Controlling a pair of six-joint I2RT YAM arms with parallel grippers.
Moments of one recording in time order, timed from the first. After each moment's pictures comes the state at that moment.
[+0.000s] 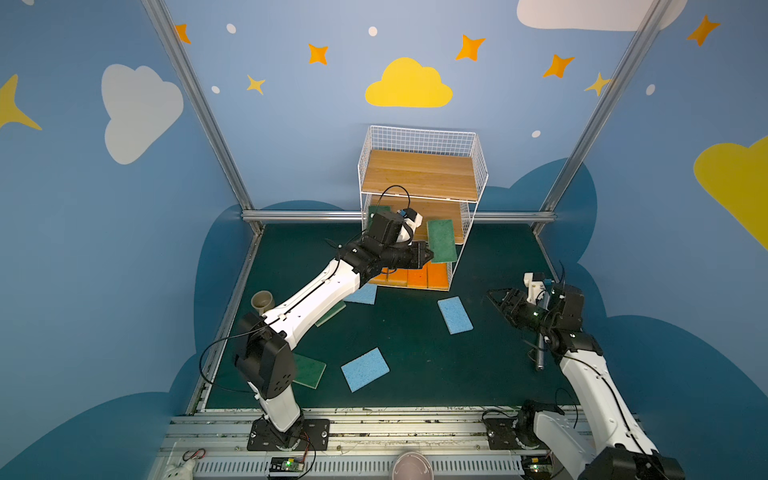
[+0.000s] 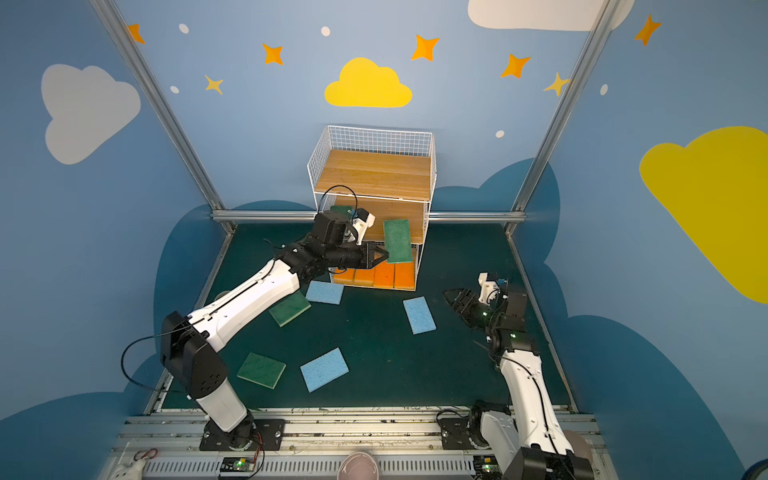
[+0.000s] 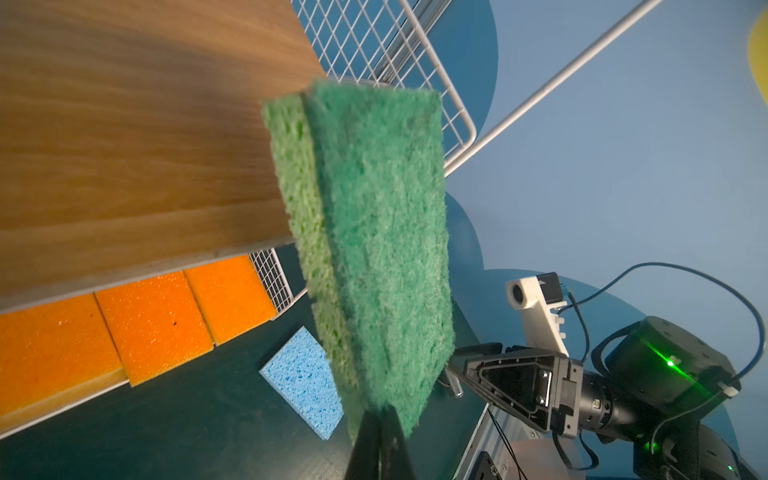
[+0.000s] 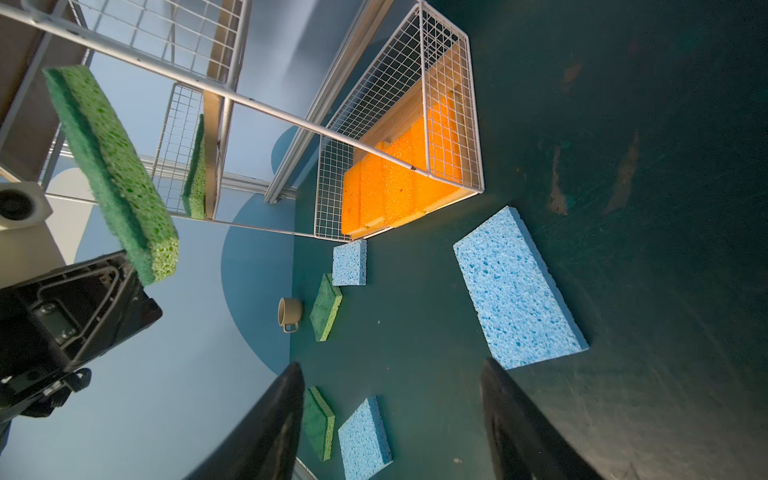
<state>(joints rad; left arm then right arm) -0.63 1.75 1.65 -0.41 0.41 -0.55 -0.08 0.92 0.62 -0.28 -0.72 0.72</state>
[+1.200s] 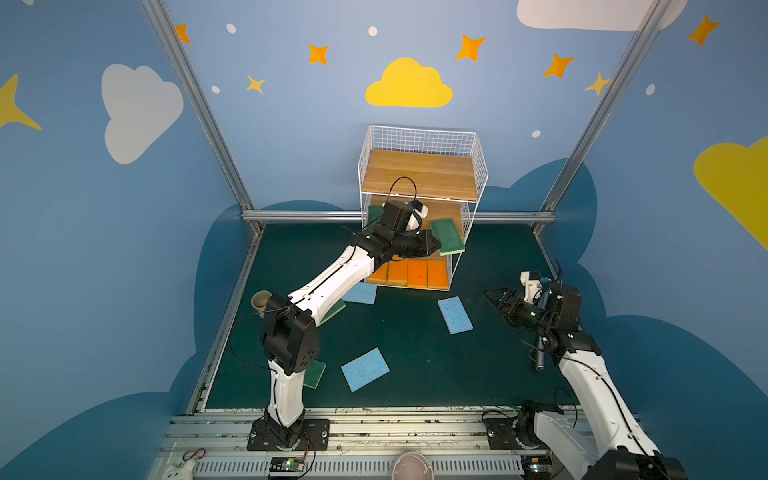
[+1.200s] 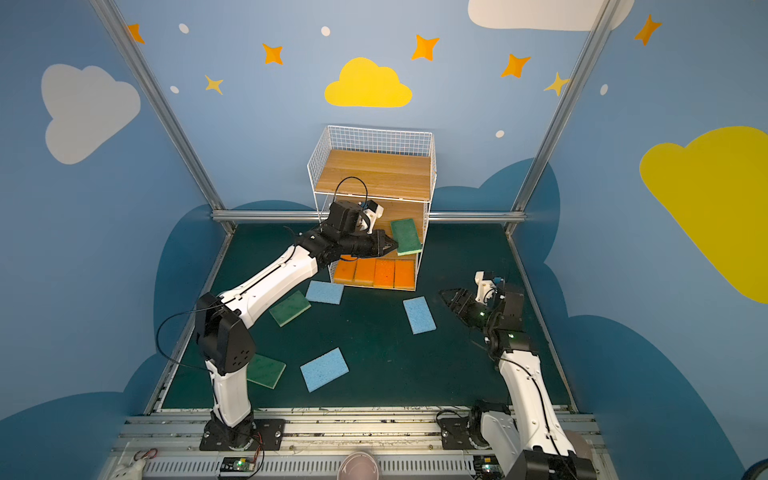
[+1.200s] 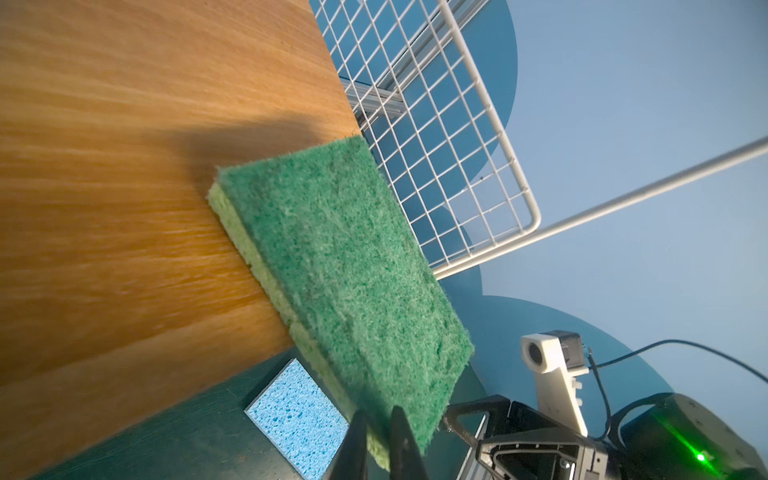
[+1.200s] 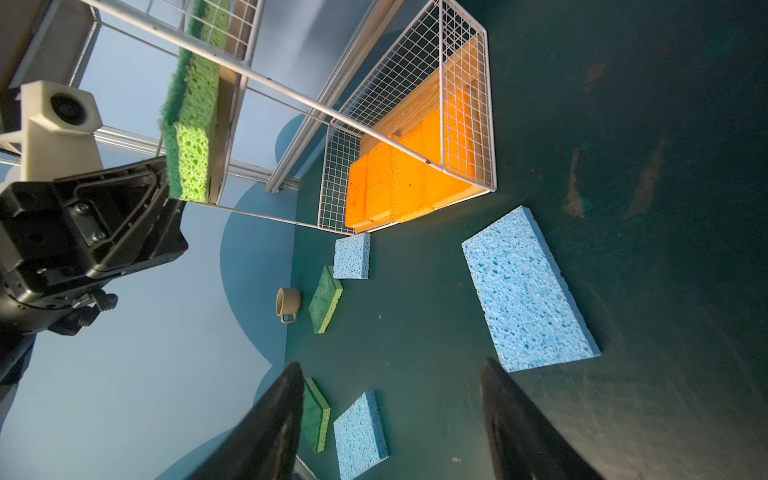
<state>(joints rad) -0.60 1.94 1.86 -0.44 0.44 -0.62 -0.04 0.92 0.62 -0.27 -0.71 0.70</state>
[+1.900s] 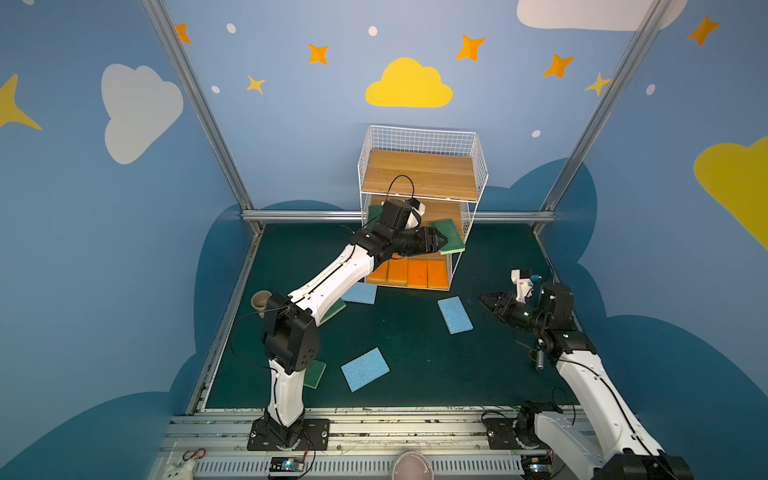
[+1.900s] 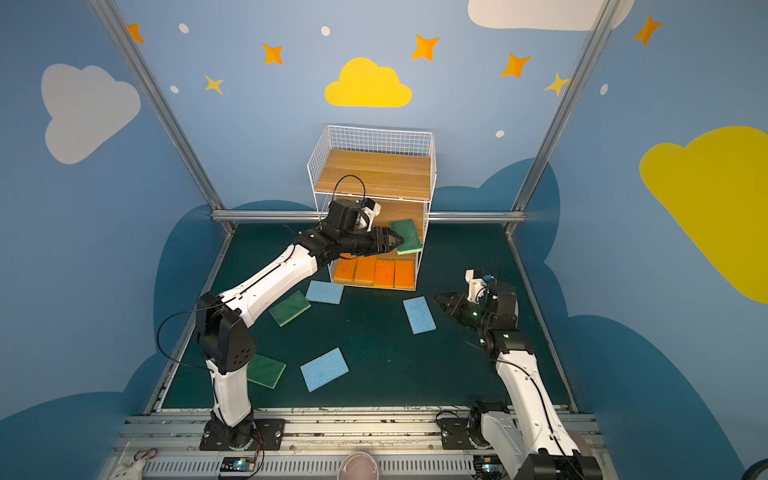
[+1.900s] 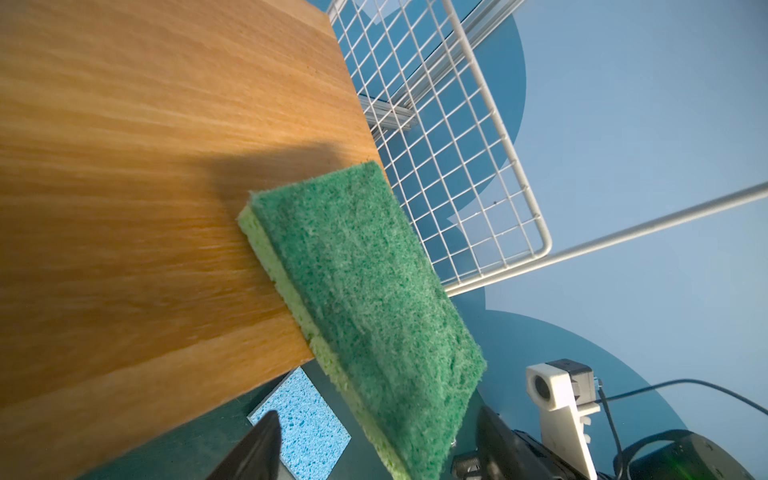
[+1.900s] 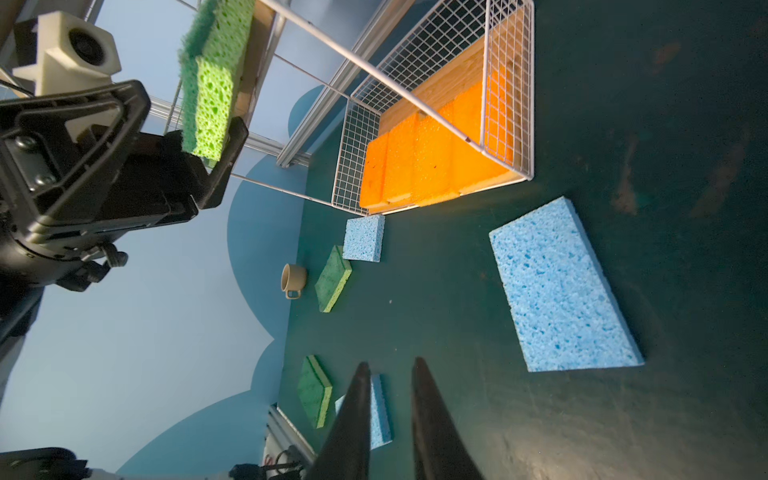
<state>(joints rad) -0.61 1.93 1.84 -0.42 0.40 -0.65 0.05 0.91 0.62 -0.24 -0.70 0.70</state>
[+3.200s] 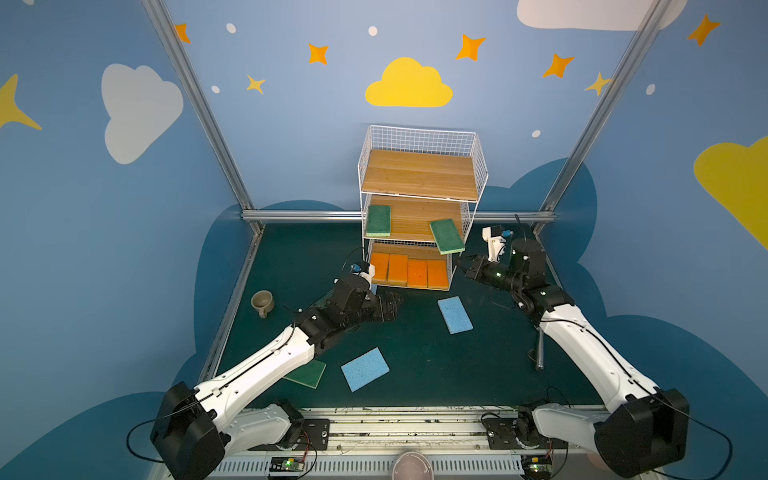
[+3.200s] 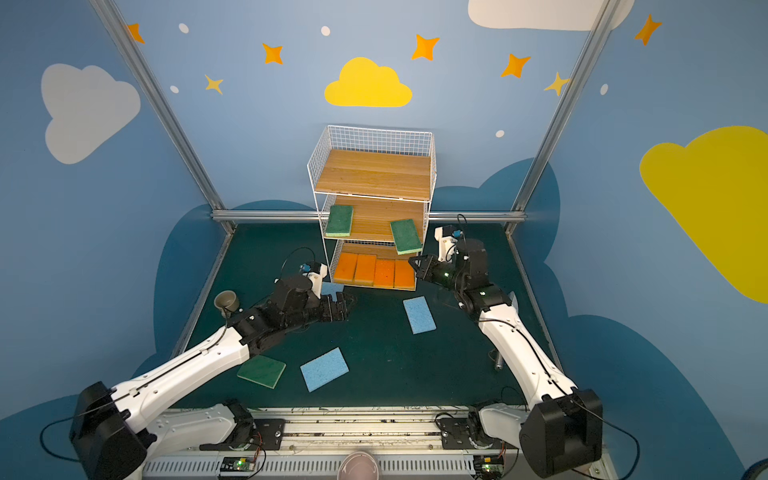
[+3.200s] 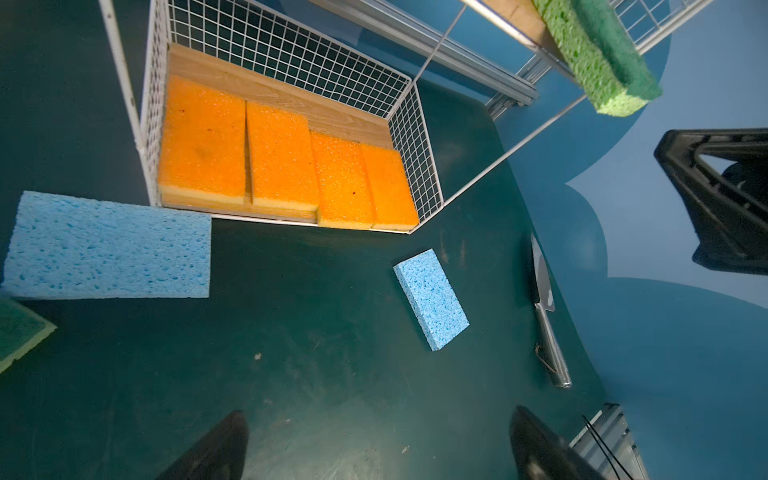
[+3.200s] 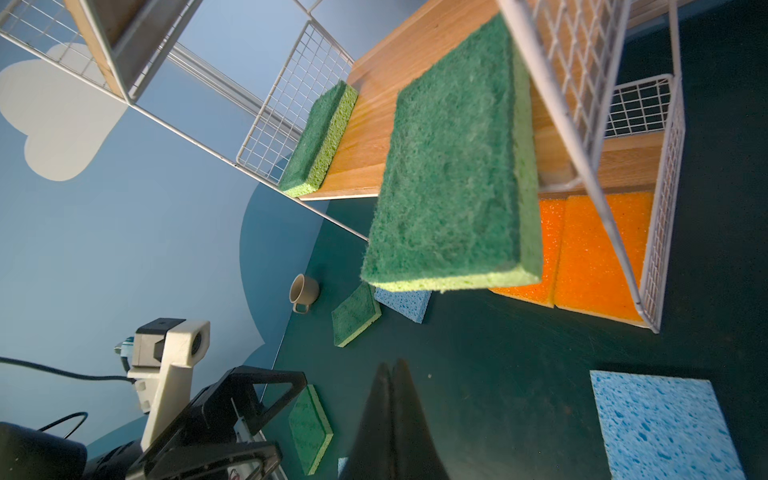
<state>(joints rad) -0.68 1.15 0.87 -0.31 0.02 -0.66 0.33 1.25 1.03 -0.17 -0.50 0.63</state>
